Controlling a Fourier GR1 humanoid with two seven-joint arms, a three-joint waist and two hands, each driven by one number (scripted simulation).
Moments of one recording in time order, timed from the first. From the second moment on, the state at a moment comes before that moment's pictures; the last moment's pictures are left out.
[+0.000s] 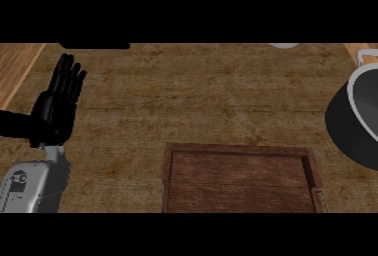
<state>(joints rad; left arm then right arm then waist) -0.30 0.20 0.08 -1.52 0.14 0.11 0.04 -0.23 -0.66 -0.56 -1.06 0.60 -0.03 -0.67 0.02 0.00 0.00</state>
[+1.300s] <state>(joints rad) -0.30 0.20 0.09 -1.54 0.13 0.10 0.06 -0.62 -0.77 -0.58 -0.32 0.54 0.25 -0.88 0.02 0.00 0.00</state>
